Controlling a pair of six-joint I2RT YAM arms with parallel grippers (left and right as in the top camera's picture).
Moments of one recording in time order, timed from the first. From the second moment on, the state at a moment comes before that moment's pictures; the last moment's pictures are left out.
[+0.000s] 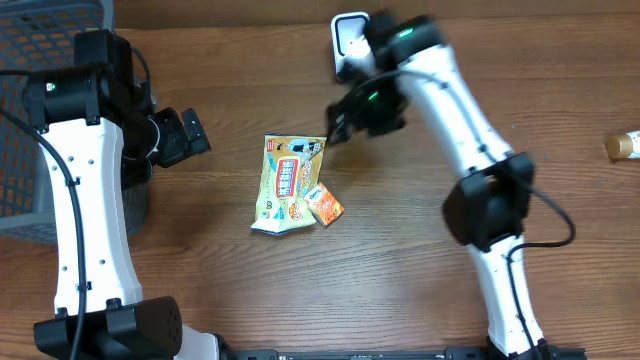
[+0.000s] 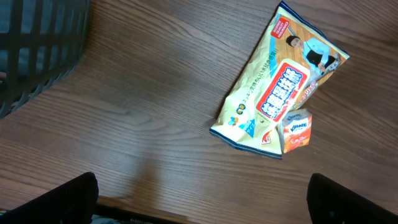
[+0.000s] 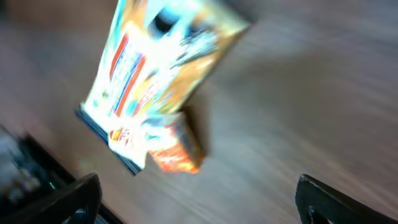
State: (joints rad) left arm 0.15 1.68 1.90 -1.65 0.10 -0.30; right arm 0.45 2.43 2.44 -1.58 -0.44 -0.06
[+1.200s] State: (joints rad) left arm 0.15 1.68 1.90 -1.65 0.10 -0.30; right arm 0.57 2.42 2.27 -1.61 0.08 0.28
